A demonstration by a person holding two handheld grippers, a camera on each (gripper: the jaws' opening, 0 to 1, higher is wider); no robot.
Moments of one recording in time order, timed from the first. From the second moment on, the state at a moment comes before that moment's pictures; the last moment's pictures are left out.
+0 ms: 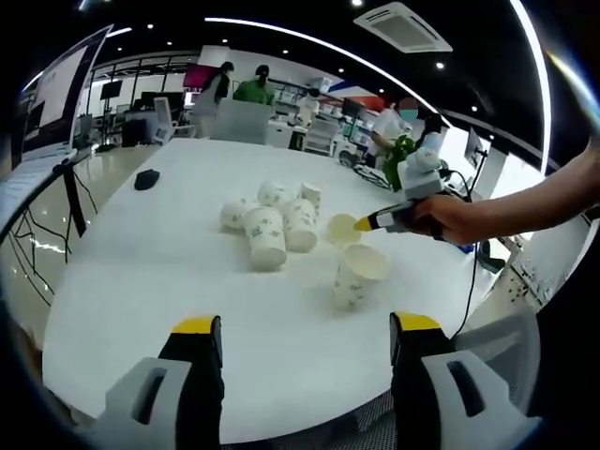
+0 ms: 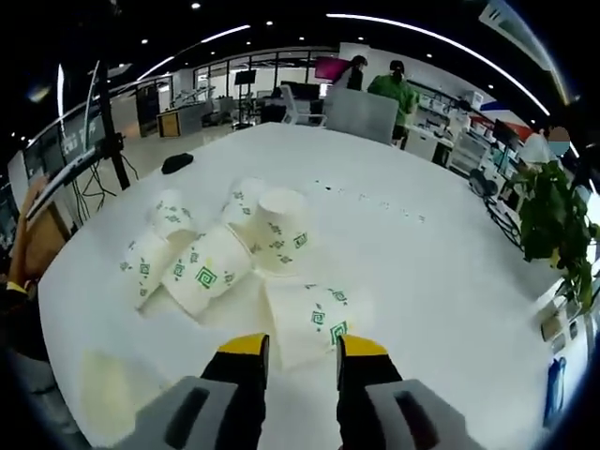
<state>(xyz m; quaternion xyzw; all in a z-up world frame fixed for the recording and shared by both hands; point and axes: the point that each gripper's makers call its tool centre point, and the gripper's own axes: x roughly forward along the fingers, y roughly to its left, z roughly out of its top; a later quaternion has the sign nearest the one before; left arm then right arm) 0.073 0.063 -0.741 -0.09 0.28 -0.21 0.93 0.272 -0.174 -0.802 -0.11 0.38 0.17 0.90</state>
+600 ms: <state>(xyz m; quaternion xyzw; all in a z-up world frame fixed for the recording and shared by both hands) 0.073 0.063 -0.741 -0.10 0.28 -0.21 0.93 0.277 -0.188 -0.794 -0.10 0.37 0.16 0.91</state>
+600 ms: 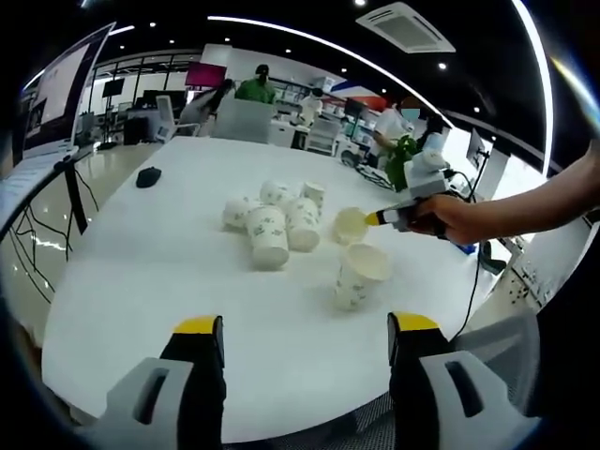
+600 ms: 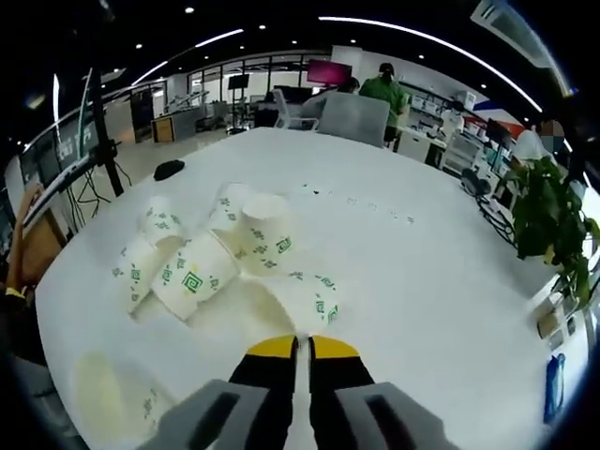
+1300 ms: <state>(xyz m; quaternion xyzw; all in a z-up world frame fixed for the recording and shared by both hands) 0.073 0.060 -0.738 -0.09 0.28 -0.22 0.93 0.254 -0.229 -0.752 -0.12 0.34 0.15 0.92</state>
